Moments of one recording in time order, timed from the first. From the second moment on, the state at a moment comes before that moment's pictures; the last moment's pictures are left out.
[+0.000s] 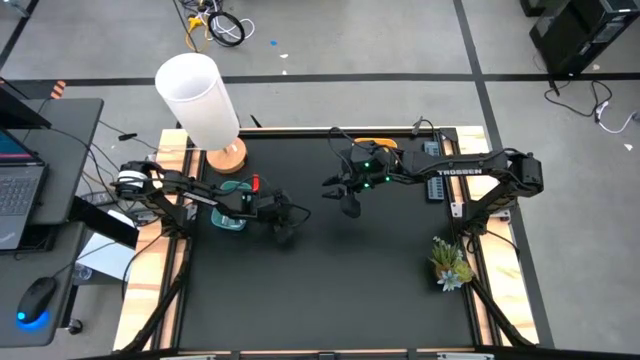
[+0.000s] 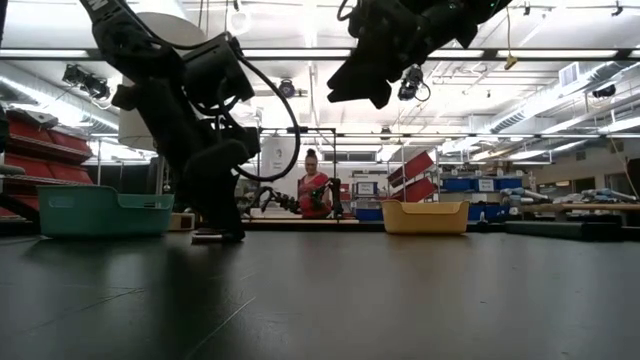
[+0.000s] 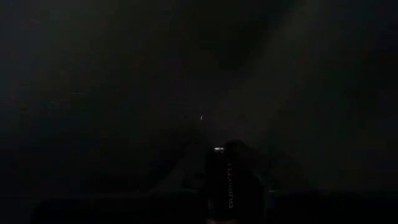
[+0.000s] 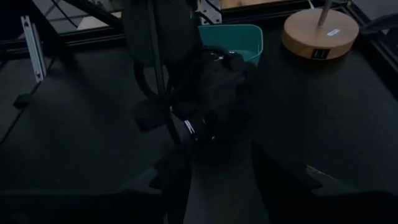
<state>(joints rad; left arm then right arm) 0.04 1.59 0.66 -0.09 -0.16 -0.45 -0.20 1.53 1.12 -0.15 -0.23 0.02</state>
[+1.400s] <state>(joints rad) 0.06 1.60 0.76 0.09 -0.28 -0.45 -0.29 1.42 1.12 -0.41 -0.15 0.03</state>
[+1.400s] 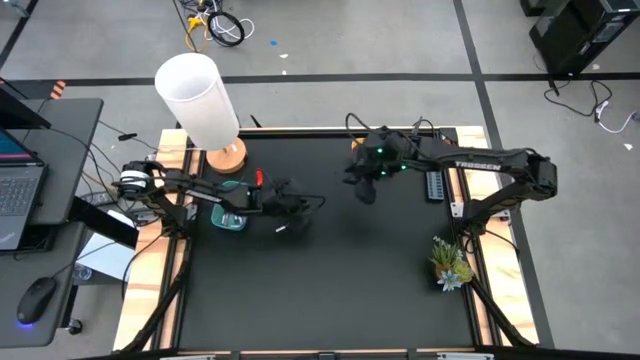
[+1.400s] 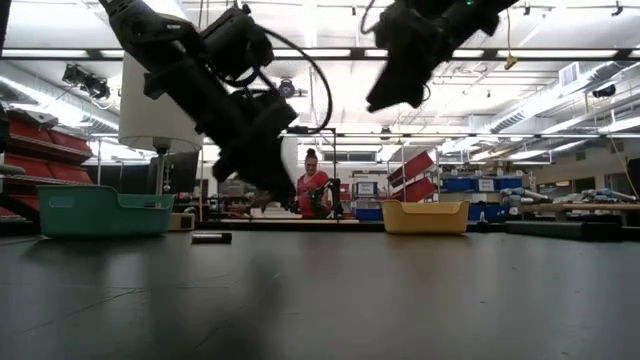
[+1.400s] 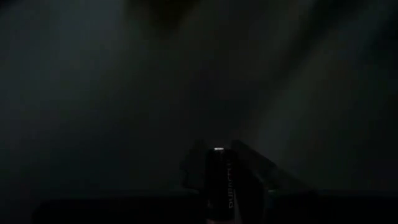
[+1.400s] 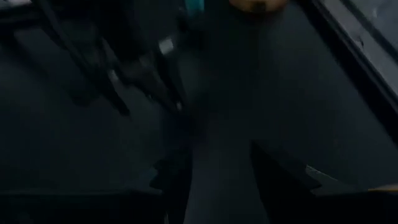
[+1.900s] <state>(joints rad) 0.18 1.60 0.85 0.59 -0.27 -0.42 -0.30 1.29 0.76 0.02 -0.15 0.29</state>
